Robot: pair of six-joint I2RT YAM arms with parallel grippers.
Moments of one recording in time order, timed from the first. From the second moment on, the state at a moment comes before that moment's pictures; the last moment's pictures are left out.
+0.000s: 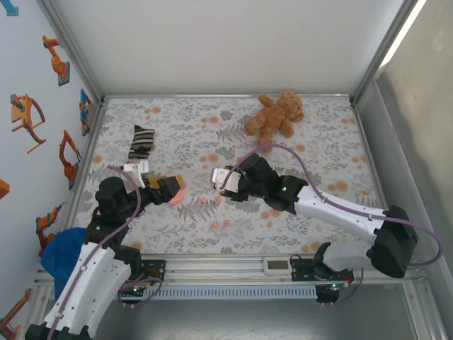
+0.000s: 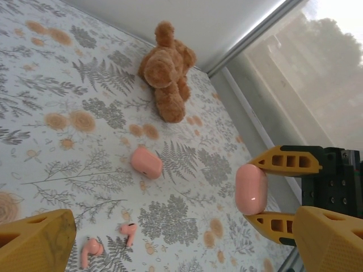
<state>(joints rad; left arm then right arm) -0.27 0.51 0.43 -0.16 0.57 -0.62 0.96 1.29 0.95 -0.28 -0.03 -0.63</state>
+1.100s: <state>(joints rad) -0.57 0.85 0.50 0.17 0.64 -0.65 0.96 1.22 1.01 -0.33 -0.04 -0.72</state>
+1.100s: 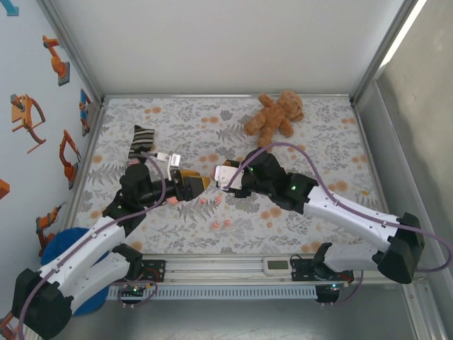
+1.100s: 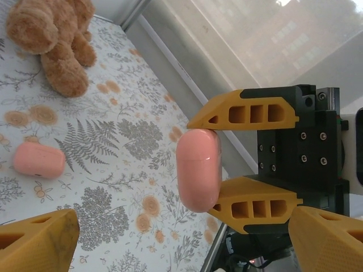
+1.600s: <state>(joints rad) -0.65 0.99 0.57 0.22 0.64 -0.64 0.96 1.21 1.00 -0.31 -0.04 -0.72</state>
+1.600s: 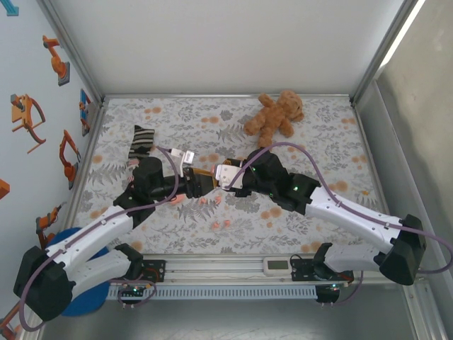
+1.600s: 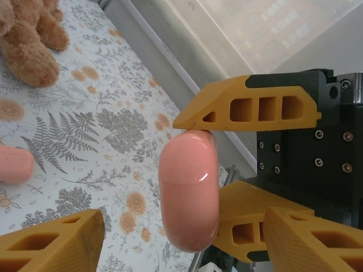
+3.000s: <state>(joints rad) -0.67 1.01 0.61 0.22 0.58 -0.53 0.91 1.15 0.93 -0.25 -0.08 -0.57</state>
